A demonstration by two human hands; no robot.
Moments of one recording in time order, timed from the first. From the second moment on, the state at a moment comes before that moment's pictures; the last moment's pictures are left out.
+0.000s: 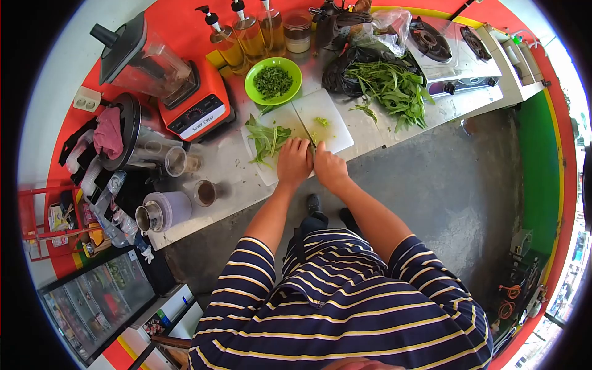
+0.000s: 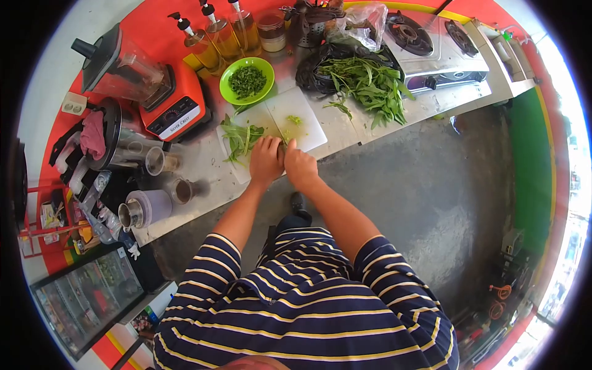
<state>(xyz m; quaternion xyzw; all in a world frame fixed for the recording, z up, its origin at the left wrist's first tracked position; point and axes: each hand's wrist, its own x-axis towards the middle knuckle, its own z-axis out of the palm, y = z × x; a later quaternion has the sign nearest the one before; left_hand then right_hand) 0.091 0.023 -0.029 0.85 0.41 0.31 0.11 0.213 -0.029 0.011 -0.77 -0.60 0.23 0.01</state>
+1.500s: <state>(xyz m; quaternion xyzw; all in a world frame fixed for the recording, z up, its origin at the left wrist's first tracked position) 0.067 0.020 -0.018 0.82 0.40 0.34 0.23 0.233 -0.013 0.019 -0.76 -0.60 0.25 0.02</state>
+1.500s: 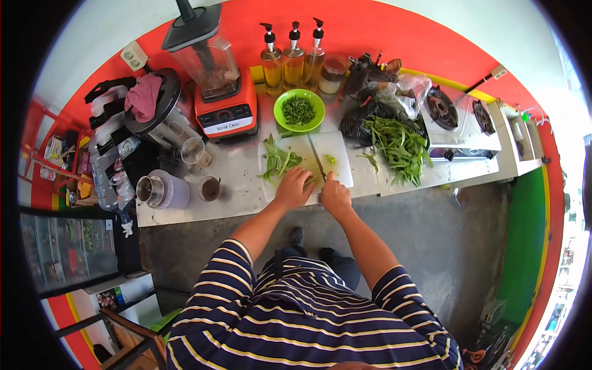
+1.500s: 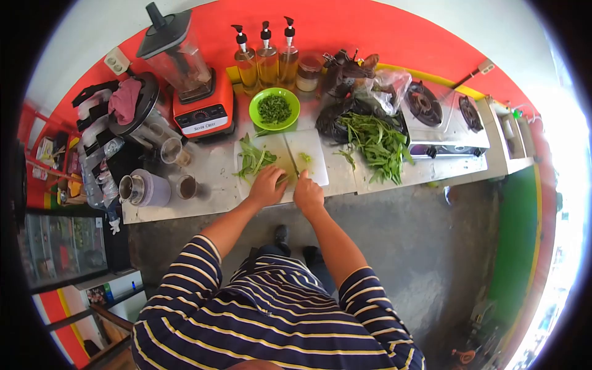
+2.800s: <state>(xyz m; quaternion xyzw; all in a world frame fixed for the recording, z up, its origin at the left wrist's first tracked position) 0.028 0.018 -0.015 0.92 0.32 0.17 0.13 0.206 -0.035 0.020 -0.73 -0.64 0.24 -0.03</state>
